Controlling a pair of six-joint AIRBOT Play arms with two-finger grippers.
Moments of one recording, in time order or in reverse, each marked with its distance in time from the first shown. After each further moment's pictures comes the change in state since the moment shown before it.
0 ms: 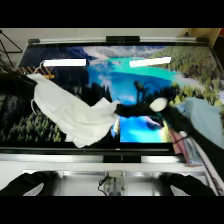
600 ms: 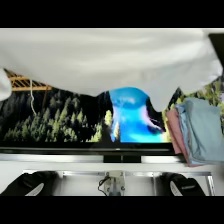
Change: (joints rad) left arm 0.000 0.183 0.340 -0.060 0.188 -0.015; right arm -0.266 0.567 0.537 -0.320 0.182 0.009
